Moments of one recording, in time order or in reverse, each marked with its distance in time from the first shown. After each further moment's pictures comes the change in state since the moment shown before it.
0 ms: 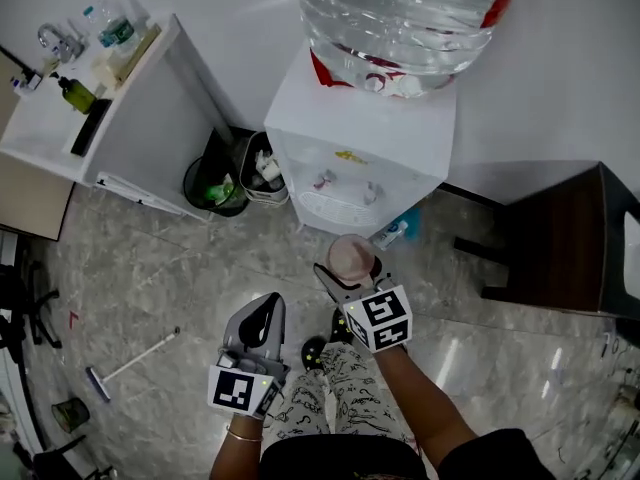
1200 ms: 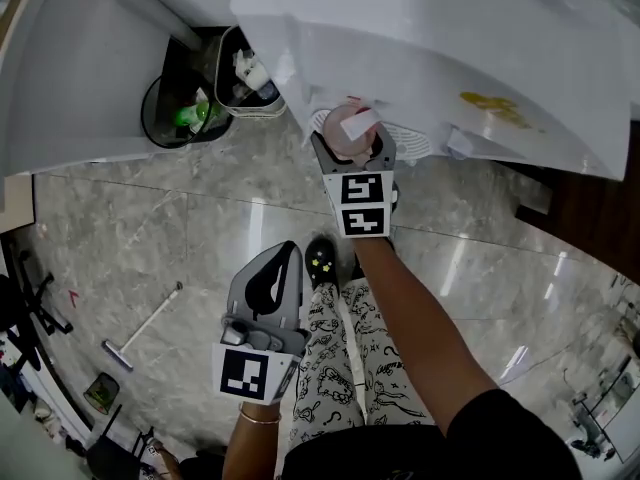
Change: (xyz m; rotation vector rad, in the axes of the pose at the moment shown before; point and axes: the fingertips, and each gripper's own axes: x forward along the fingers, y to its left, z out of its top) left arm 0.092 0.096 -0.113 -0.086 0.179 -0.064; right arm 0.236 -0.104 -0.110 0.048 0.110 -0.335
